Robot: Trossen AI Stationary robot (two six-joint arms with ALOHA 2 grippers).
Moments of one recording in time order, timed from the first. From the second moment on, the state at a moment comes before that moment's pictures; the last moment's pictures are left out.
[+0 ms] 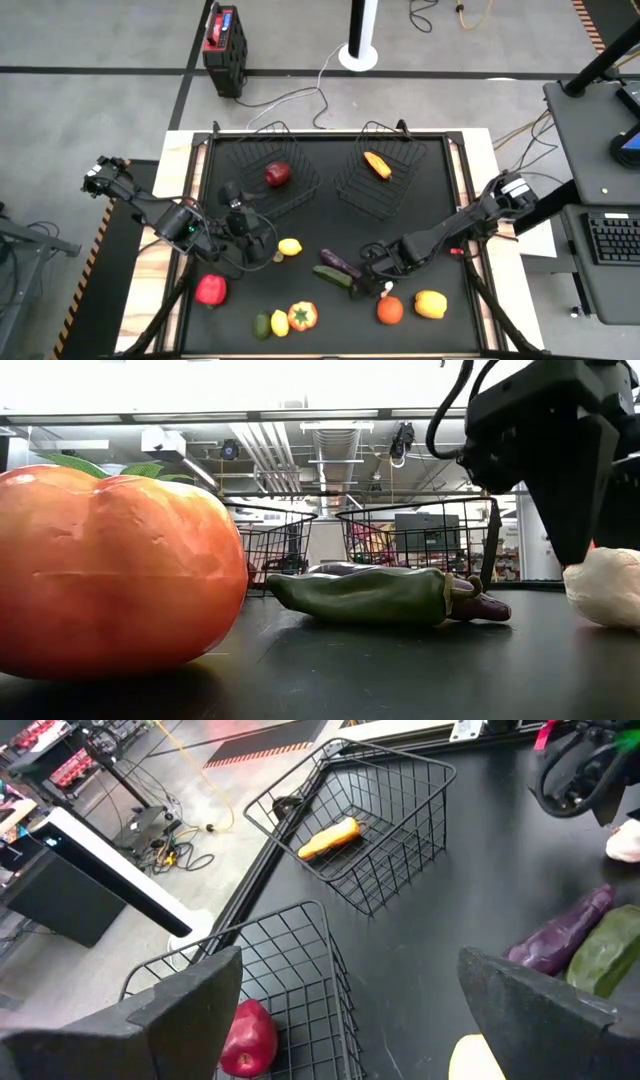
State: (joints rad) left arm -0.56 1.27 1.29 -0.99 -0.96 -0.47; right arm 0.42 1.72 1.08 -0.72 -0.14 1.45
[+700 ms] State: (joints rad) left arm -0.56 1.27 1.29 -0.99 -0.96 -0.47; right arm 0.42 1.75 1.09 -0.72 -0.13 1.45
